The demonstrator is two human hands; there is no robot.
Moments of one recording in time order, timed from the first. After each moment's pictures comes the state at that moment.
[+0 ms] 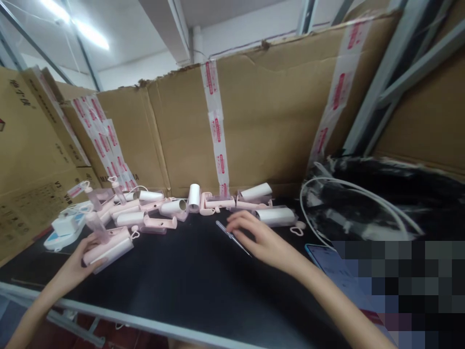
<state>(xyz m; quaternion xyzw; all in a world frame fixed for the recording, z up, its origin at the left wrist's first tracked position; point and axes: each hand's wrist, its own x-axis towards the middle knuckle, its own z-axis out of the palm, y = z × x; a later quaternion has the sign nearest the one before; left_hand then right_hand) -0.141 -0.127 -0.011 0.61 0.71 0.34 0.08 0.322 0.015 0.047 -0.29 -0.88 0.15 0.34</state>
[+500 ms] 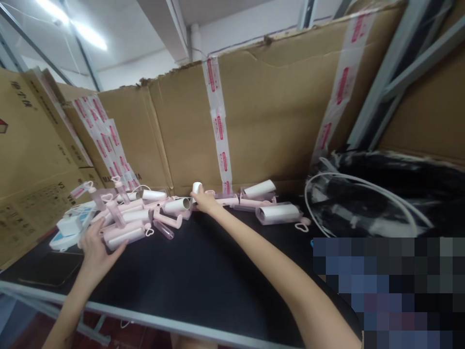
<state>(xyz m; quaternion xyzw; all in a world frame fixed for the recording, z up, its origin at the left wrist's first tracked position) -0.100 -0.092 -0.010 0.61 0.62 0.38 -0.32 0.166 0.145 0.025 -0.41 -0.90 0.05 0.15</state>
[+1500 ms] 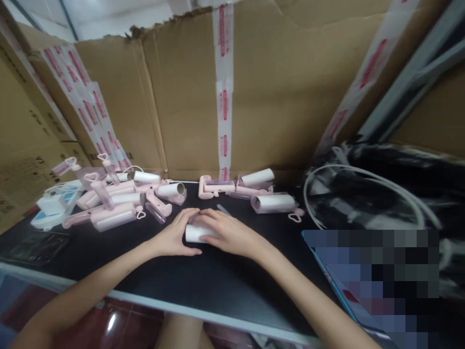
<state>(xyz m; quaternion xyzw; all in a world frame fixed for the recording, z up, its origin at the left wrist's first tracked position) 0.056 -0.018 -0.018 0.84 0.40 0.32 0.17 0.266 0.014 0.032 -0.22 -0.95 0.13 0.15</state>
